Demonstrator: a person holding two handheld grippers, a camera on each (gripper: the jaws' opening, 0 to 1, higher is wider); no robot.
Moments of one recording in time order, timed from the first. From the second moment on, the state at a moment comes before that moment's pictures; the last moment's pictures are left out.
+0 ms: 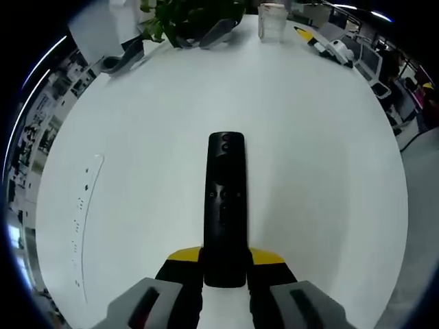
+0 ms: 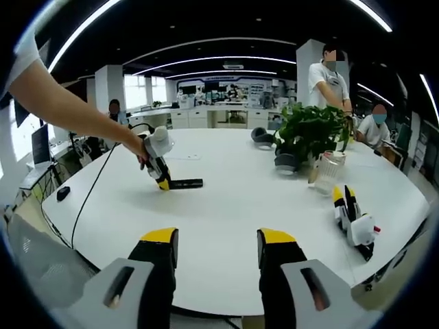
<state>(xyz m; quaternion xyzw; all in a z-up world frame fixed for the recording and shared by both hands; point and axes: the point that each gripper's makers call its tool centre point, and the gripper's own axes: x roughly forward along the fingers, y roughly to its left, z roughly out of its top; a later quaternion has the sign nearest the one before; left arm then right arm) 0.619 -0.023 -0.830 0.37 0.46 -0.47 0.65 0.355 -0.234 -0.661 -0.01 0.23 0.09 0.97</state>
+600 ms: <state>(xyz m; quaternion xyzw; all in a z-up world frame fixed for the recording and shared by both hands) 0.594 -0.026 -0.830 0.36 0.47 -0.46 0.66 0.355 -0.231 -0.656 -0.01 0.22 0.10 0.97</state>
